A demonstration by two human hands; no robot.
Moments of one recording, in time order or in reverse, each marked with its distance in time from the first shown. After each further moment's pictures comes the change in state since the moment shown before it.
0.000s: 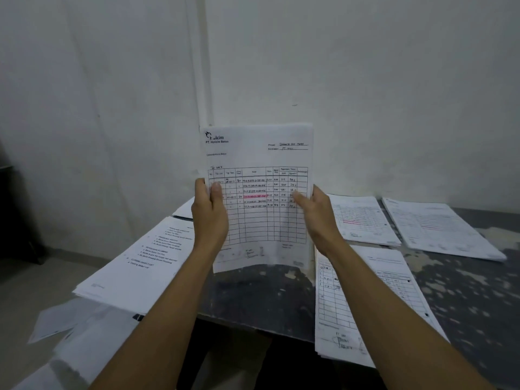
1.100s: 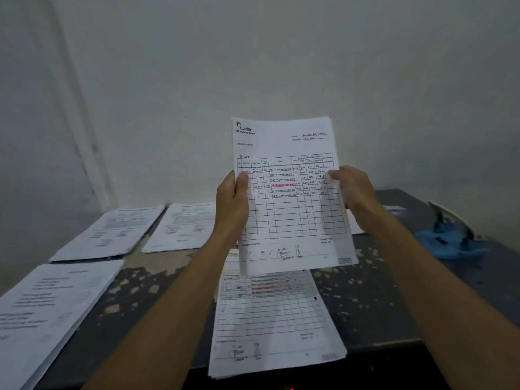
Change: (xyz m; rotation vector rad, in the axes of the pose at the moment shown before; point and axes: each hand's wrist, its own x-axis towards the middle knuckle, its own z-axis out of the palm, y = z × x) left_hand -0.070 0.109 0.207 -0.349 -0.497 0.006; right_hand -0.001 -0.044 -0.274 -0.273 0.409 0.124
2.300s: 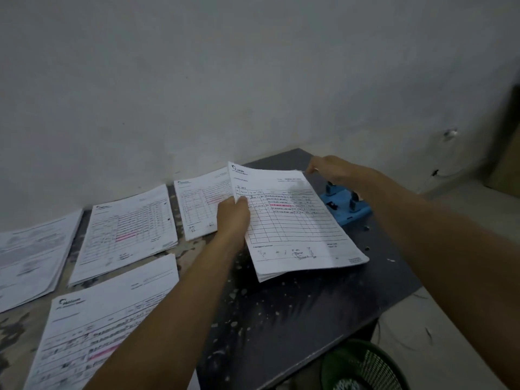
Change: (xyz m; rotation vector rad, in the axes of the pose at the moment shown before) left_hand -0.018 -0.077 0.292 -0.023 -0.288 -0.582; right_hand 0.118 0.141 -0.222 -0.612 -0.169 0.368
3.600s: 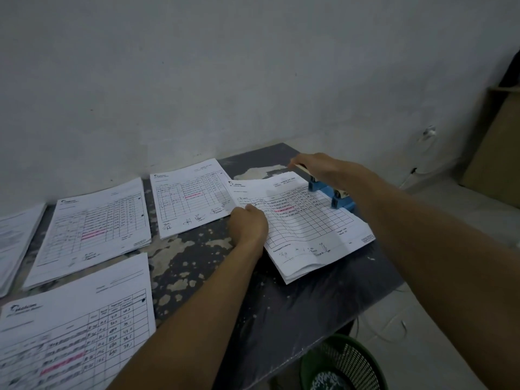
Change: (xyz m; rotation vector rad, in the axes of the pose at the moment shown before) left_hand -0.009 -0.029 0.069 0.278 0.147 -0.043; right_hand 0.013 0.017 0.000 0.107 -0.041 -0.042
